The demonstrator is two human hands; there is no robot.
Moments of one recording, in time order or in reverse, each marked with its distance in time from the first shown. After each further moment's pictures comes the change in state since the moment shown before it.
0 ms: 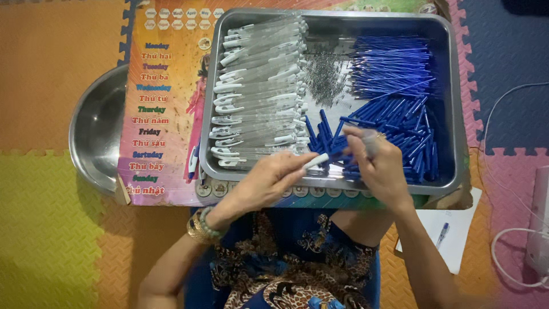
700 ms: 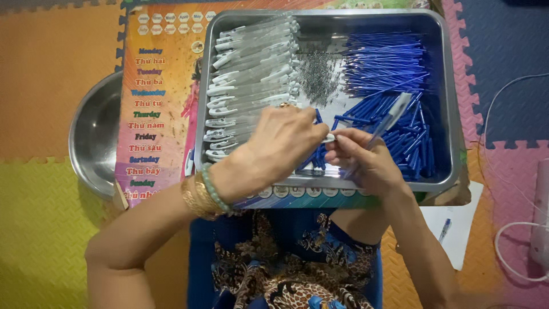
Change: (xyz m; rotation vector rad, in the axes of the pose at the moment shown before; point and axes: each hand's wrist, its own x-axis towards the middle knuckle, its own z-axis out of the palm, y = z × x) left_hand 0.078 0.066 -0.026 1.047 -0.021 0.250; right_hand 0.005 0.034 0.028 1.197 -0.170 0.497
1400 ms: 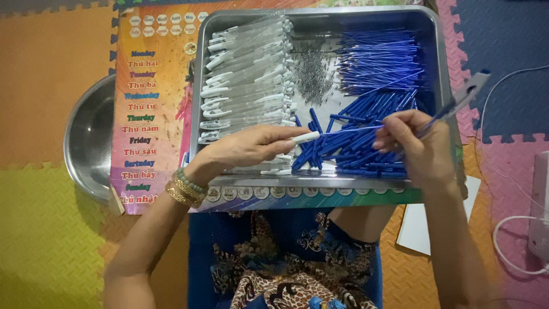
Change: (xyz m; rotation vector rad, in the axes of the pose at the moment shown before) left_hand -0.032 -0.055 0.007 -1.050 -0.378 -0.003; right_hand -0.032 -0.080 -0.030 -0.512 0.226 -0.305
